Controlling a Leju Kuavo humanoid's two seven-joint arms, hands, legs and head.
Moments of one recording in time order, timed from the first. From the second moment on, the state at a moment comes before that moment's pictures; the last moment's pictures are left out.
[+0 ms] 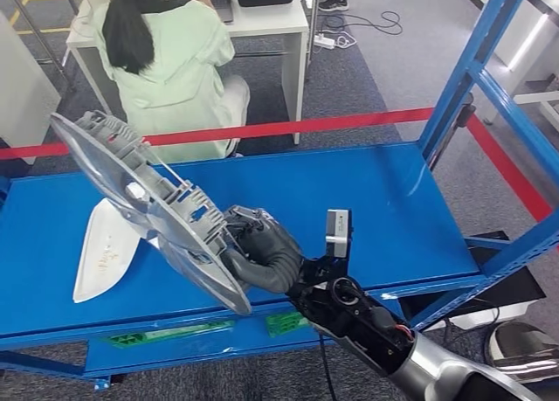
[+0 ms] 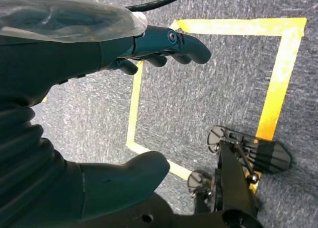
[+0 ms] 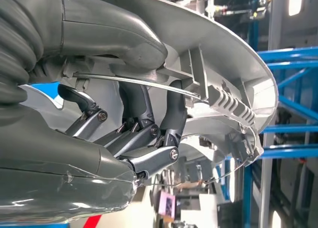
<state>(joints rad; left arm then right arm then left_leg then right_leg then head) -0.08 0.08 -0.64 -0.21 0.94 0.18 -0.04 -0.33 -0.02 0.79 -1.56 -0.69 0.20 -0.60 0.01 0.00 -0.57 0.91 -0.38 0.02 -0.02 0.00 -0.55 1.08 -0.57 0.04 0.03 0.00</state>
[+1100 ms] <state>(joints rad) -0.09 0.09 -0.66 -0.21 0.96 0.19 -0.03 -0.30 -0.01 0.76 -1.52 -0.68 0.21 -0.61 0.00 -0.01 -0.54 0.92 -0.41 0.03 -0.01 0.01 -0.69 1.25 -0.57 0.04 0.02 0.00</state>
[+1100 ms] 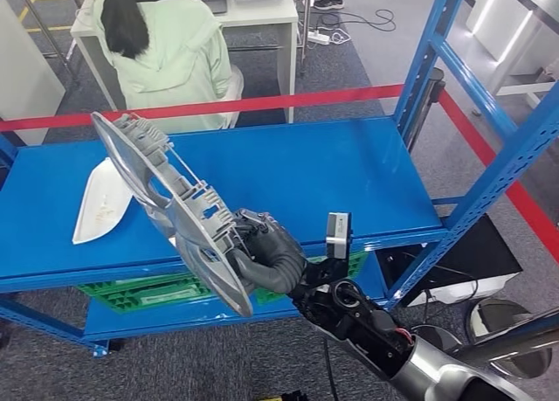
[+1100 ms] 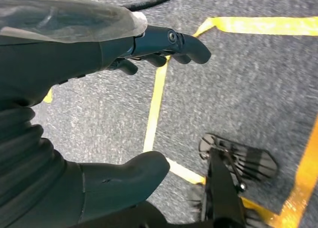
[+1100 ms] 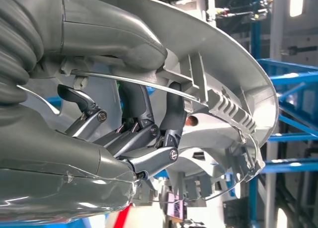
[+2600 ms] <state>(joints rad) -0.09 0.08 -0.68 -0.21 0.99 0.19 -0.04 -0.33 0.00 0.76 -1.47 -0.69 0.25 -0.59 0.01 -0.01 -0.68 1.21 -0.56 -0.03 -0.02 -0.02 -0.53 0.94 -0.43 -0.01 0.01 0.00</state>
